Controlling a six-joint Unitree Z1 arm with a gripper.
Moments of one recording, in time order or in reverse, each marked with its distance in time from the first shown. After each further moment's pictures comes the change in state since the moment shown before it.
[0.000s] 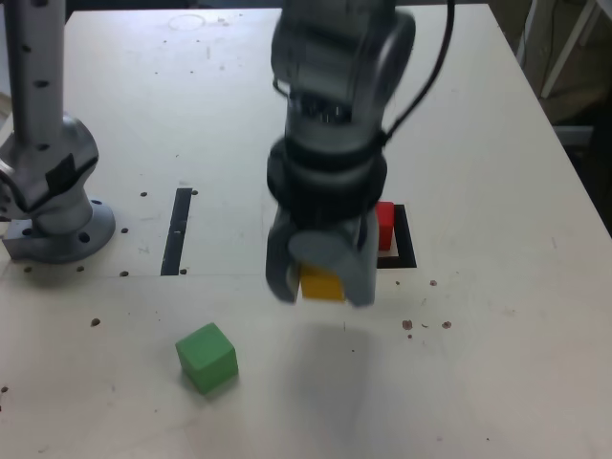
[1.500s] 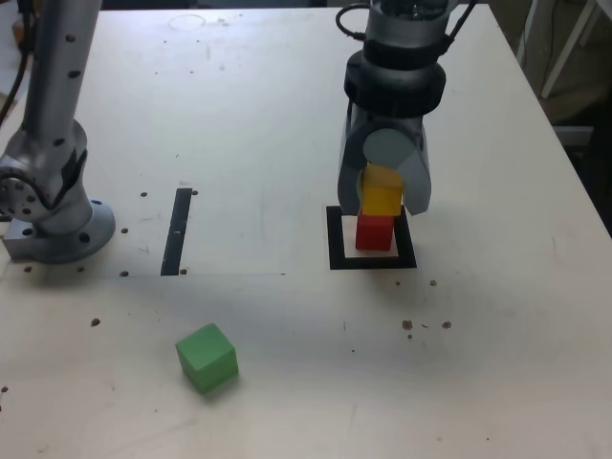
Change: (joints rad) arm 0.392 0.085 -0.113 0.018 -0.034 0.343
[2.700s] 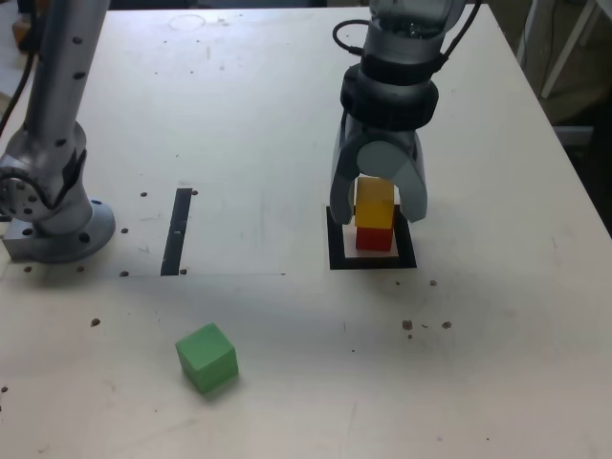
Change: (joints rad) arm 0.021 0.026 0.037 -0.012 -0.014 0.014
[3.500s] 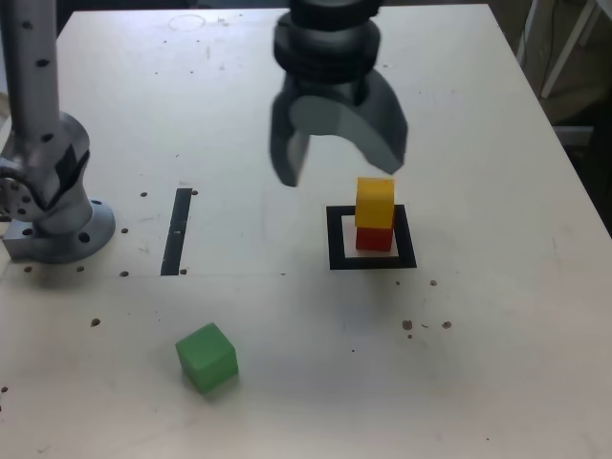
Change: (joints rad) arm -0.116 -0.233 0.086 0.091 0.081 0.005
